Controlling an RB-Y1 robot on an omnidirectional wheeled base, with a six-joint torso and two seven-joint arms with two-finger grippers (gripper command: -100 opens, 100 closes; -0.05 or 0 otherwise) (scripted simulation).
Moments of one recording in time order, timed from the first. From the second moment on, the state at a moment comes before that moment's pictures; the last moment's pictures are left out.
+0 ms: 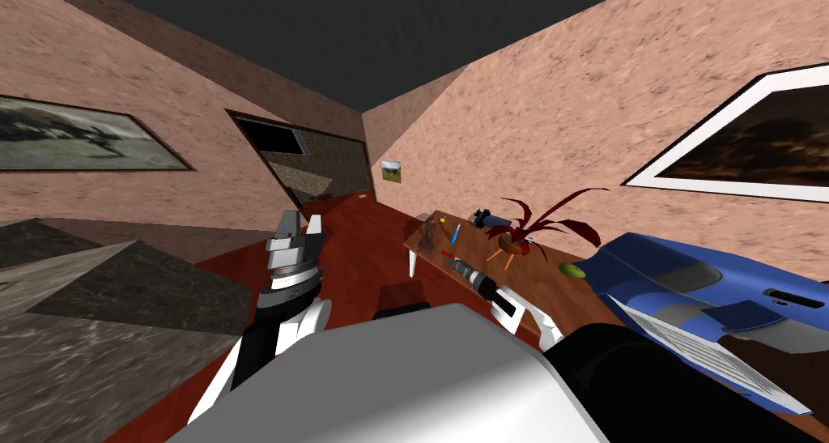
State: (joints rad) left arm 0.49 0.03 -0.02 -2.39 -0.07 -0.53 -0.11; right arm 0.54 -0.86 0.17 -1.82 0.16 -0.19 0.22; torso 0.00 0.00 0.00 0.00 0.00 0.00
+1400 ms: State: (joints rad) left arm 0.49 0.03 -0.02 -2.39 -0.07 -0.53 -0.11; right arm 0.49 -1.14 0.41 -1.51 0.29 -0.17 0.25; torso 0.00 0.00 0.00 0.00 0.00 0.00
